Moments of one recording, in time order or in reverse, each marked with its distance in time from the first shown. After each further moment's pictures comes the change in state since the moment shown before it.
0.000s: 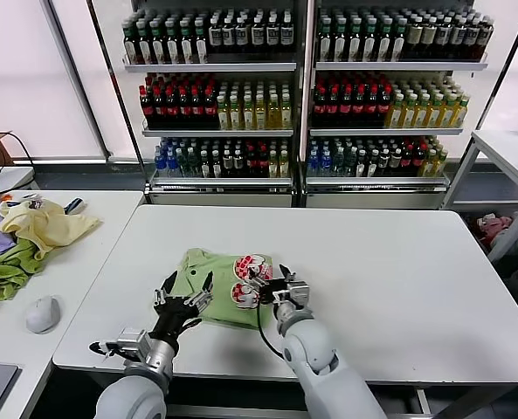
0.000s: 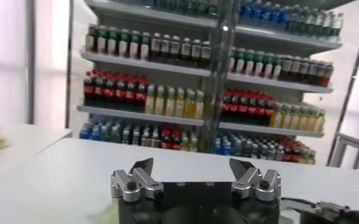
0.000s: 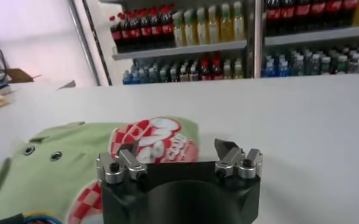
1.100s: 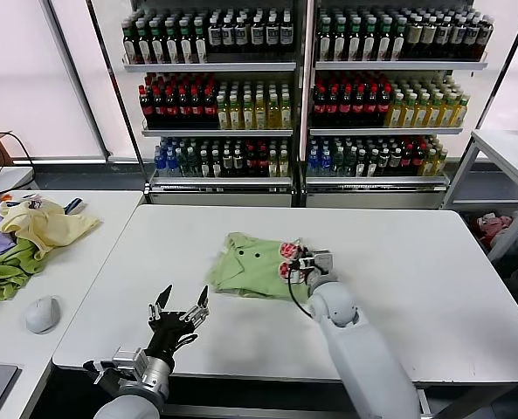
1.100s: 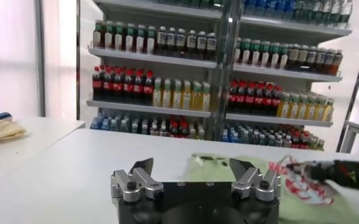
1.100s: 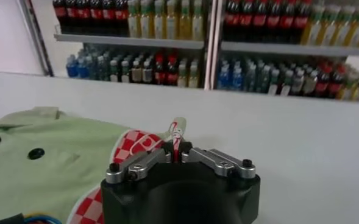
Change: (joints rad) left arm 0.086 -0.008 -0.014 -0.031 0.050 -0.017 0.006; right arm 0.211 -0.115 0.090 -0.236 -0.073 0.002 -0.068
